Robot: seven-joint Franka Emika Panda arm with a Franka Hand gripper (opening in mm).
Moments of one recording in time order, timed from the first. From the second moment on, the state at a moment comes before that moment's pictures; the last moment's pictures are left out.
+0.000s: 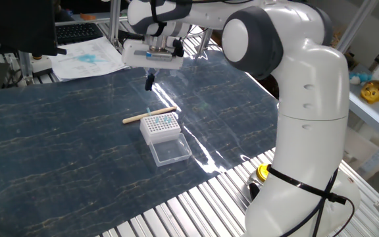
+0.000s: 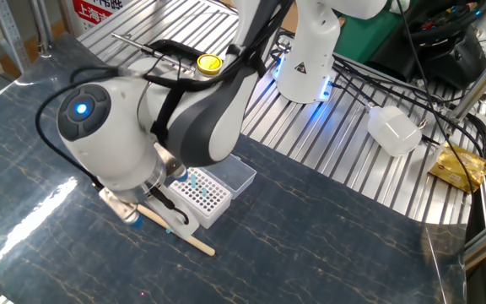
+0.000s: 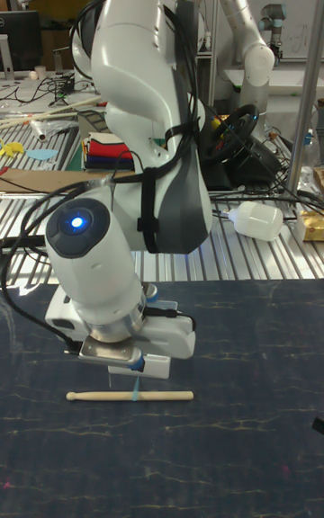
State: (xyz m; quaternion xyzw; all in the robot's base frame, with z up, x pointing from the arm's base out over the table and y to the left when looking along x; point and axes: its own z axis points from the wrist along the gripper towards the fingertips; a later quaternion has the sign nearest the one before) arm 0.628 -0.032 0.166 -0.11 -0.98 -0.06 0.12
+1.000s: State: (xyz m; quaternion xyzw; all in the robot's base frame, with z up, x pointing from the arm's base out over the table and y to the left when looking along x) arm 0.629 -0.035 0.154 -0.12 -0.98 -0.06 0.14
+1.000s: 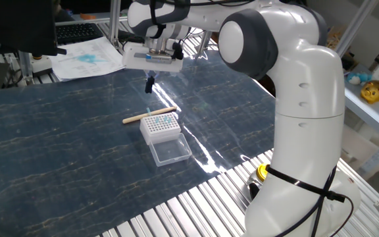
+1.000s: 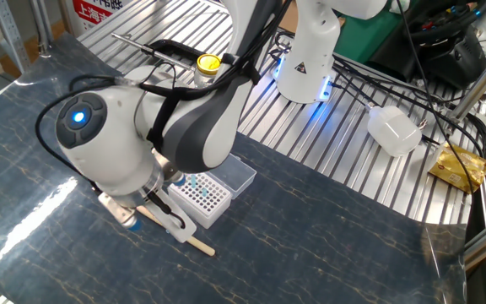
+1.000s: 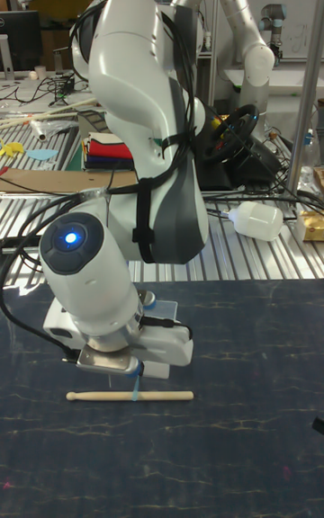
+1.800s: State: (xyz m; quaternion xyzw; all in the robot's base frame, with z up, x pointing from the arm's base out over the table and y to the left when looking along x) arm 0.630 -0.034 0.150 -0.12 -0.98 -0.06 0.15
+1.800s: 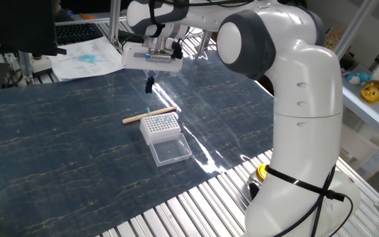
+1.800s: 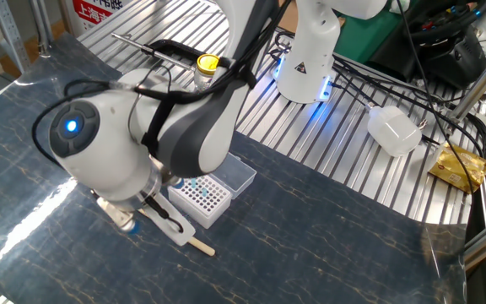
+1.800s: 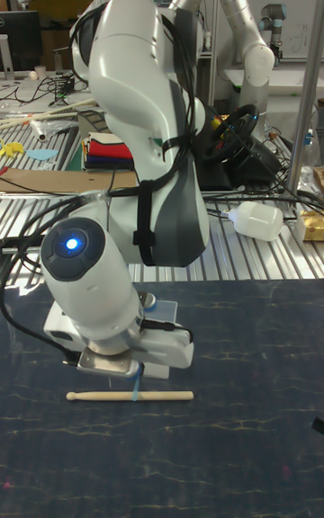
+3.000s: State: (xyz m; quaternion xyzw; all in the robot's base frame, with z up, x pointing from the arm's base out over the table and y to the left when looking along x) arm 0.648 -0.053 0.100 -0.08 -0.98 -0.05 0.17
